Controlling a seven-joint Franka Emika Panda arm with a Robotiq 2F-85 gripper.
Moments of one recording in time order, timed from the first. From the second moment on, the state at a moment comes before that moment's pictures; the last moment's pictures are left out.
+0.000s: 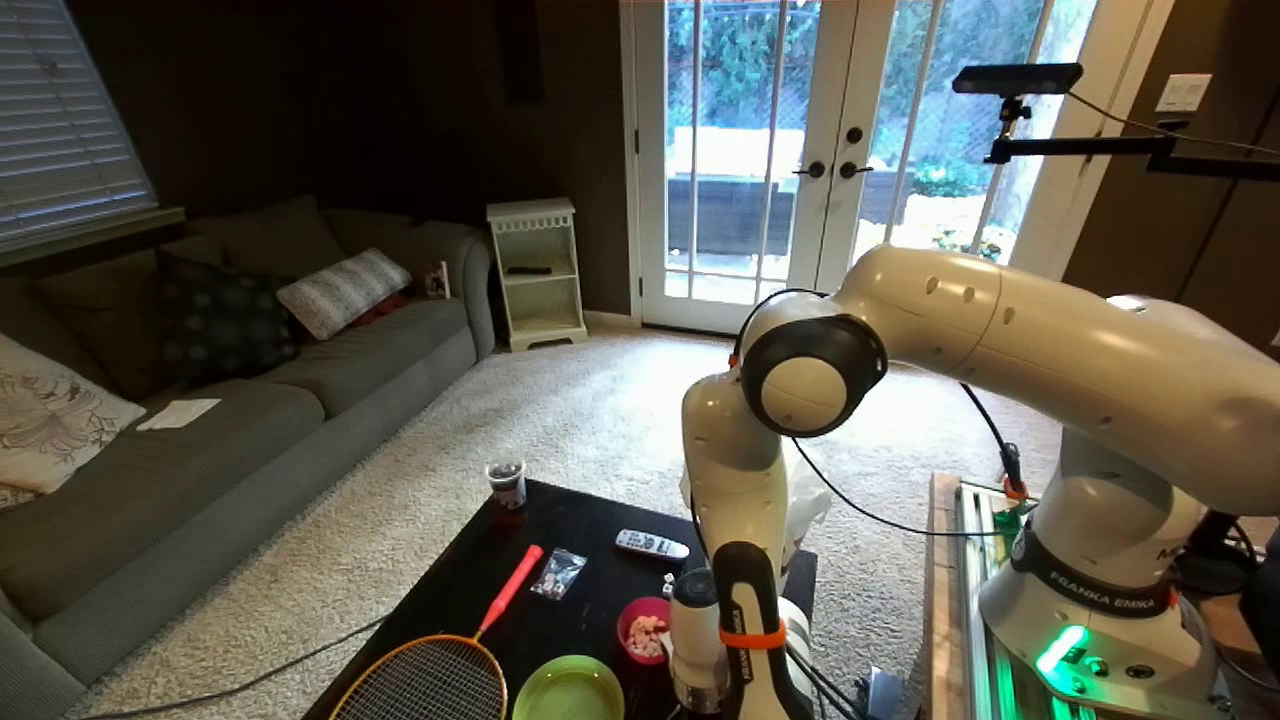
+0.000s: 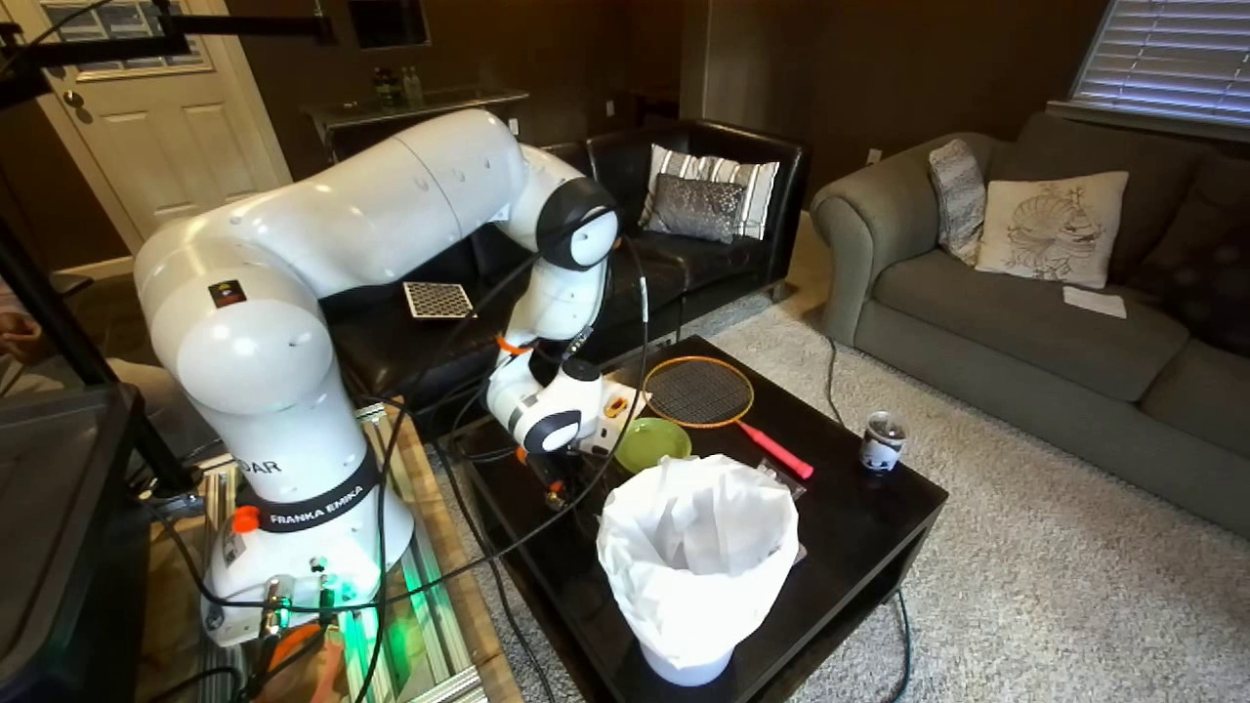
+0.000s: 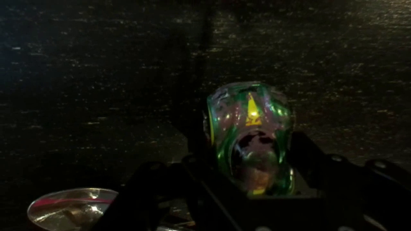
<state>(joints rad) 0.19 1.29 0.15 -2.08 0.03 3.30 0.11</state>
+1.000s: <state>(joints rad) 0.19 1.30 0.15 -2.08 0.05 3.30 0.14</state>
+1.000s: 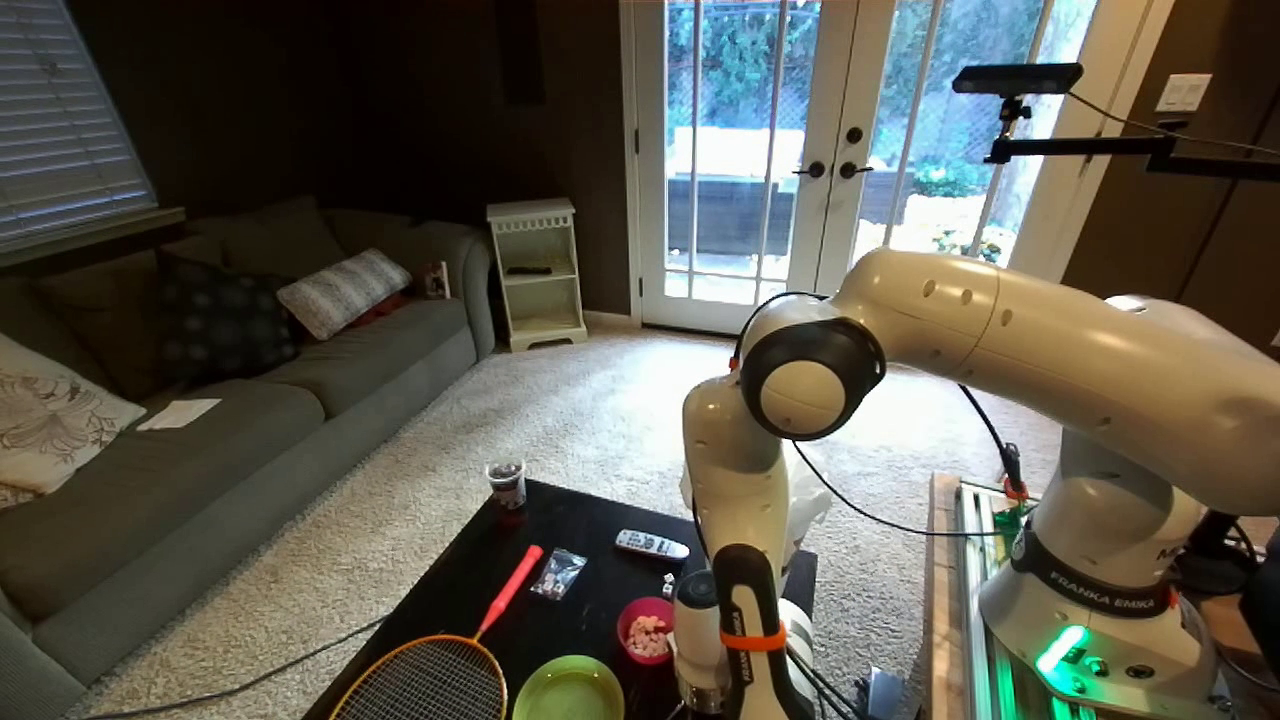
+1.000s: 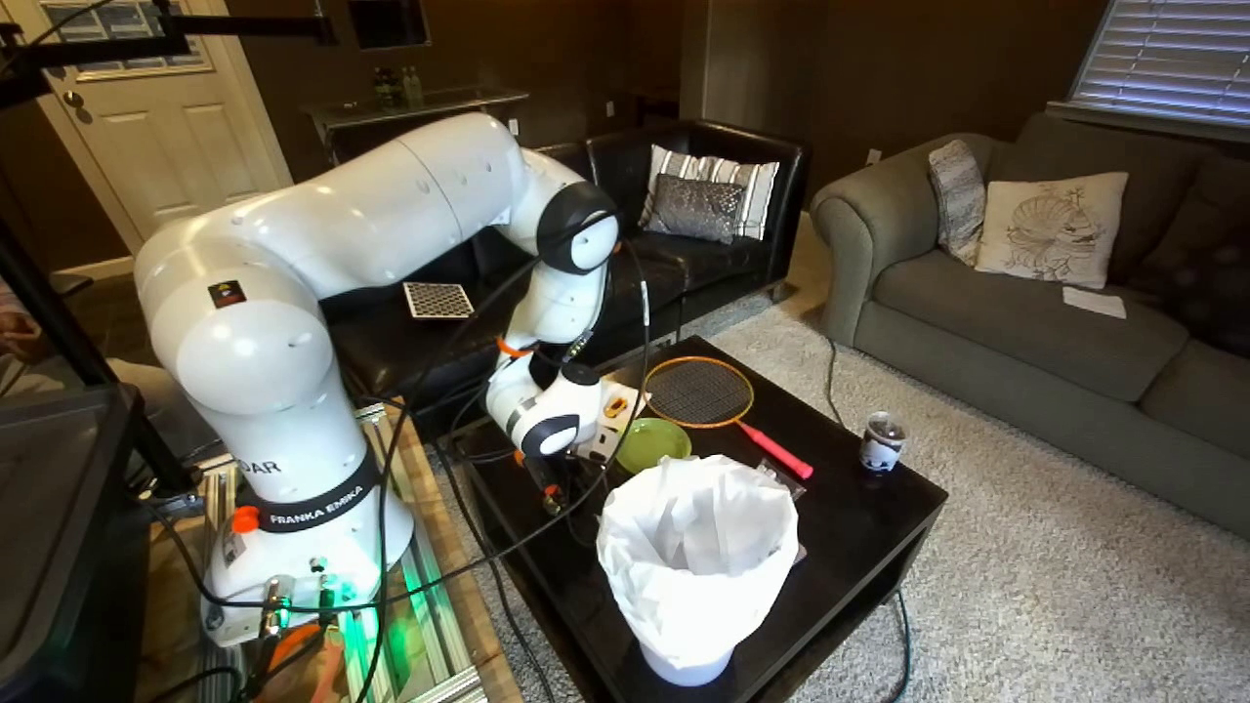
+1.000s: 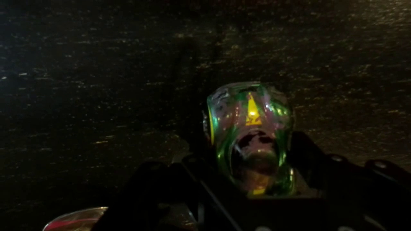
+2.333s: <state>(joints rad) 0.50 1.13 0.00 -2.18 0.13 3.30 0.17</state>
